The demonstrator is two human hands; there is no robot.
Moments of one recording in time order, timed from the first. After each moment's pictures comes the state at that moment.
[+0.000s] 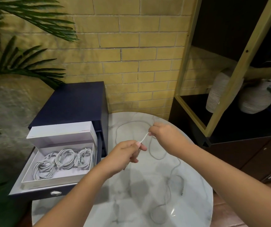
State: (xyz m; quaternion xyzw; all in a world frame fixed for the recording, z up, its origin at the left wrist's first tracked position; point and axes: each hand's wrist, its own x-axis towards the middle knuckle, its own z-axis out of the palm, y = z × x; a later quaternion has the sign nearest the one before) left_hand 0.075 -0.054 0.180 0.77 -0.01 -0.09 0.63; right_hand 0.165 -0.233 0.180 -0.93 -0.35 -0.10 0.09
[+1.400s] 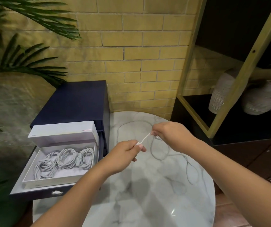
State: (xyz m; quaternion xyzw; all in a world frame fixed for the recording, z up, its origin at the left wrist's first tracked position) left_hand 0.084 -0.041 0.174 0.85 -0.03 -0.09 0.51; right_hand 0.163 -0.233 0.205 -0.93 -0.35 -0.05 0.07
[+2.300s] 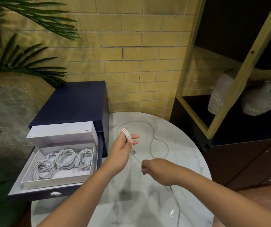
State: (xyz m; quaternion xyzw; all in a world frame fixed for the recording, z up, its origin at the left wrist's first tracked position) left_hand 0.093 -0.048 0.154 0.79 0.00 0.05 0.61; right_hand 0.113 -0.216 0.143 -0.90 -0.35 0.23 0.10
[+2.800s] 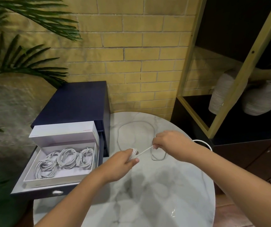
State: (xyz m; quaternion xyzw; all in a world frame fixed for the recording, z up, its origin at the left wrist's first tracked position) left_hand 0.081 -0.026 0.142 0.93 -0.09 -0.11 0.33; right_hand 0.157 -0.244 0.183 -0.91 -0.42 -0.02 0.00
